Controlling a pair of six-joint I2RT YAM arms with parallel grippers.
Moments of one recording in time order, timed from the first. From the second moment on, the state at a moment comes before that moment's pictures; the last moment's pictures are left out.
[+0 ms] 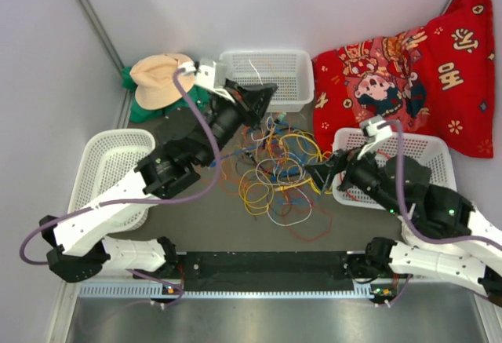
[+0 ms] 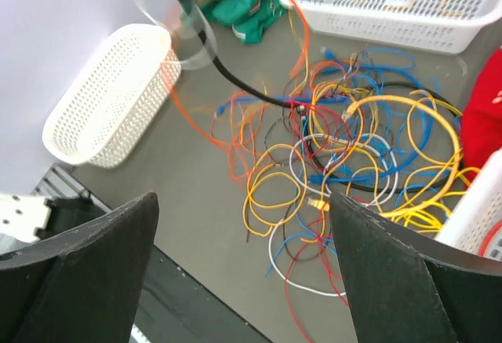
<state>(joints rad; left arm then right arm) -1.04 1.18 1.41 0.05 -0.35 -0.30 1.09 0.69 1.10 -0.62 0.42 0.47</state>
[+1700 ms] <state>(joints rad) -1.04 1.38 2.18 -0.20 -0.54 -0.13 1.07 0.82 0.46 -0.14 0.51 0.70</state>
